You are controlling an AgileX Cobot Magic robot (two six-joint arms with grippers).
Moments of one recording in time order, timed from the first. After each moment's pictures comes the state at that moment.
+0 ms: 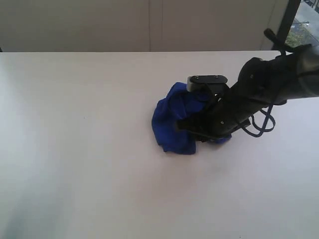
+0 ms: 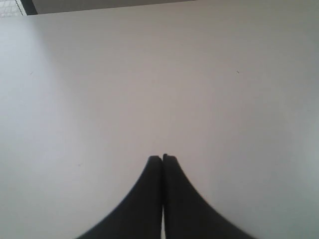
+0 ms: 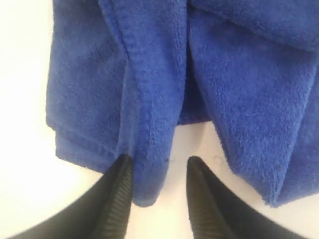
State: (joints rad) left arm 0.00 0.00 0.02 -0.13 0.39 0.18; right arm 0.26 1.85 -1.02 0.47 0.45 -0.25
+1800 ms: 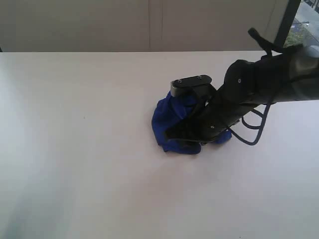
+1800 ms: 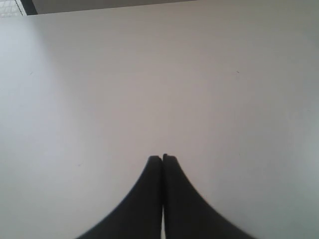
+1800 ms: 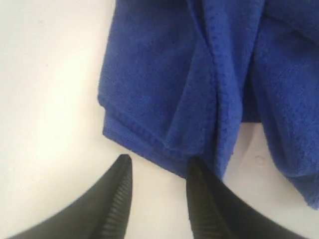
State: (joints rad) left arm 0.00 0.00 0.02 -0.13 0.39 0.18; right arm 0.35 1.81 -1.02 0.36 0.46 -0.23
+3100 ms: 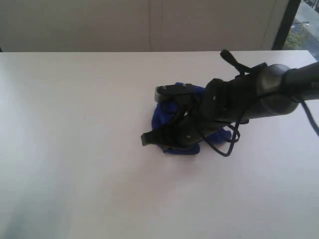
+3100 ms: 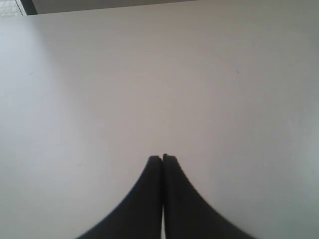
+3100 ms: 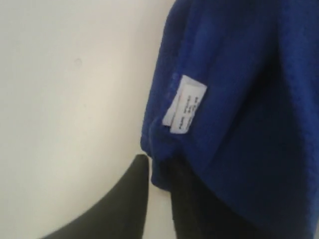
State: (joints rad) left arm 0.00 0.00 0.02 -0.13 0.39 0.18; right arm 0.45 1.90 -1.02 0.52 0.27 -0.23
